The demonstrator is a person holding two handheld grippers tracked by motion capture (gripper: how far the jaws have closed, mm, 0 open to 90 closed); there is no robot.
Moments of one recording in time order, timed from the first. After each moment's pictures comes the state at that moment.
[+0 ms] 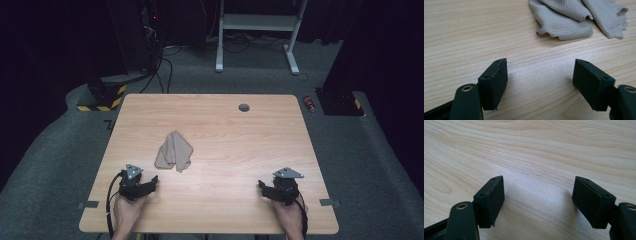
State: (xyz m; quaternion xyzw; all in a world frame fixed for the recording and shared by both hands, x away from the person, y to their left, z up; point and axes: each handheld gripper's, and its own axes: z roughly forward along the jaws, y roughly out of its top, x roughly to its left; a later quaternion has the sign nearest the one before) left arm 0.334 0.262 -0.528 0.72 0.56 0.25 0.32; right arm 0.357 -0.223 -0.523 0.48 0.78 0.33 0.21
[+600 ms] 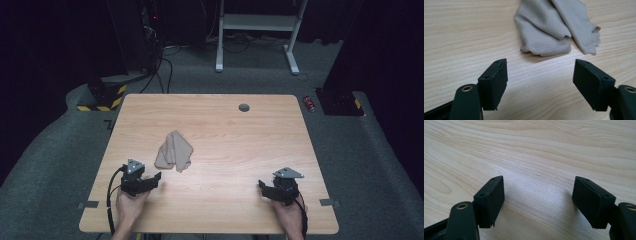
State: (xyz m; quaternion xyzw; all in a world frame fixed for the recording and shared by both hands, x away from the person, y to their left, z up) left arm 0.343 0.256 -0.507 0.72 0.55 0.22 0.35; right arm 0.357 -0.223 -0.523 0.48 0.78 0.33 0.21
